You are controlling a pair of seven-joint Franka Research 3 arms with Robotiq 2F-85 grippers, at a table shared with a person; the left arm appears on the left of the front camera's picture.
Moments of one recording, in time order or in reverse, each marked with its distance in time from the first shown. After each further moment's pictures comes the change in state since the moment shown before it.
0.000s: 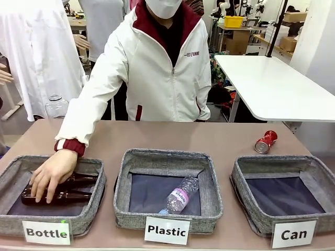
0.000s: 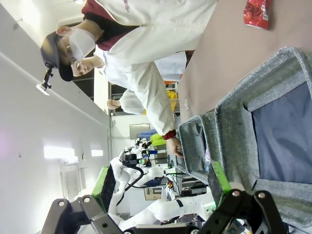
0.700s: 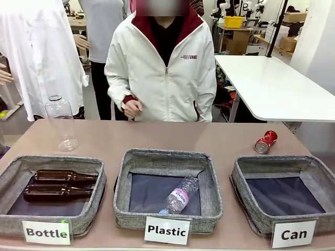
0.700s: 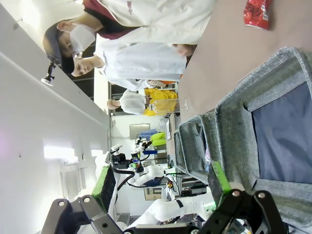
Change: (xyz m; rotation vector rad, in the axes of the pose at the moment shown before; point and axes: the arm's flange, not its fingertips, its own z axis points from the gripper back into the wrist) left arm 0.026 -0.179 -0.086 0.074 0.139 -0.194; right arm 0.000 0.000 0.000 0.000 0.000 0.000
